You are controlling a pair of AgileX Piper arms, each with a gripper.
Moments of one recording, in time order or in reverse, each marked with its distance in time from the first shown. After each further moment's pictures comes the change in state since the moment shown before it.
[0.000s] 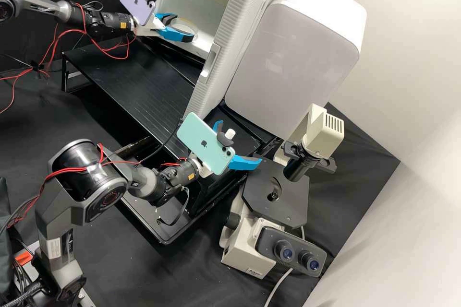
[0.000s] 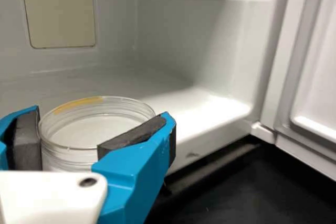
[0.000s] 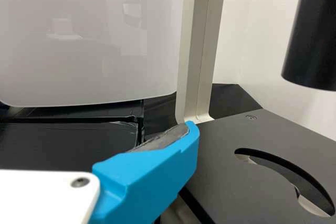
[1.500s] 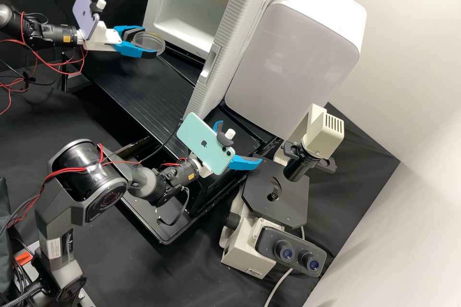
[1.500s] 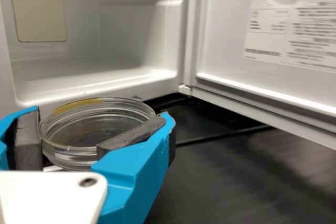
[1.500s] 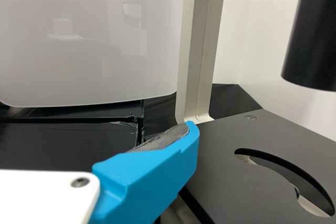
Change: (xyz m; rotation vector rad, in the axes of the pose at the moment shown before) left arm -0.148 -0.045 0.011 0.015 -0.162 0.002; right arm 0.000 0.000 0.000 0.000 0.000 0.000
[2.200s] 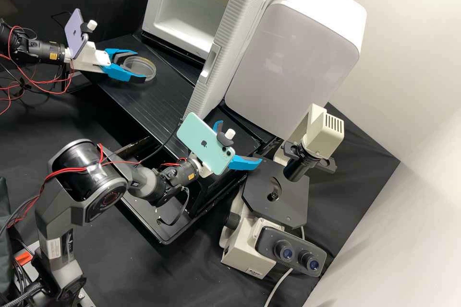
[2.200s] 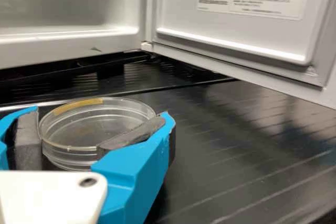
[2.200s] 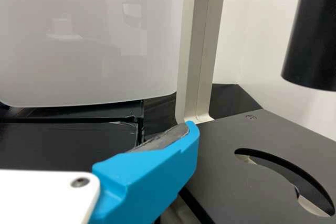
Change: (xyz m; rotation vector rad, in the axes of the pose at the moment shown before) left arm -0.026 -0.042 0.025 -0.027 -0.078 -0.110; right arm 0.000 0.000 0.000 0.000 0.000 0.000
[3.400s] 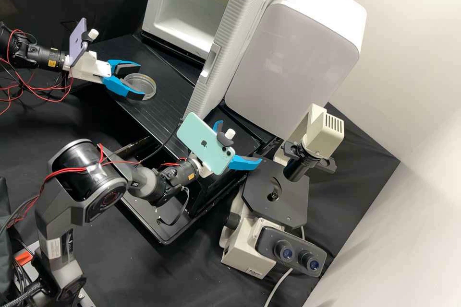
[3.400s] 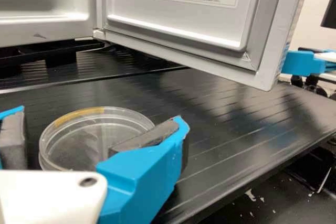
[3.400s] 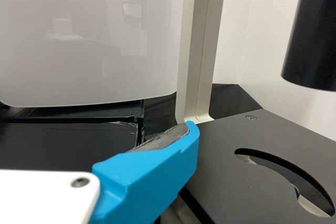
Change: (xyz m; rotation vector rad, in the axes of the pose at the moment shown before) left arm 0.000 -0.009 0.018 -0.009 -0.107 -0.059; right arm 0.000 0.000 0.000 0.000 0.000 0.000
